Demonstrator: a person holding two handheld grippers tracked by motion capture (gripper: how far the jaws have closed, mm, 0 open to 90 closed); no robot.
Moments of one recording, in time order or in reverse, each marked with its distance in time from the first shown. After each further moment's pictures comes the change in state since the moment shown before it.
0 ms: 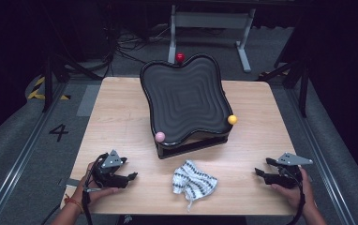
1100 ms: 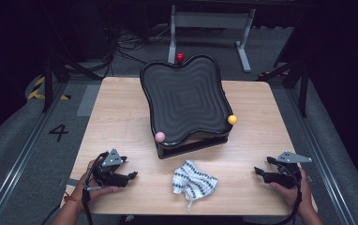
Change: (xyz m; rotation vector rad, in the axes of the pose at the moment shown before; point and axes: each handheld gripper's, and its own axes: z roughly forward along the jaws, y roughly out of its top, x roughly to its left) left arm 0.004 0.002 0.002 0.003 -0.008 0.006; right arm -0.001 0.002 0.003 0.005 -0.022 0.025
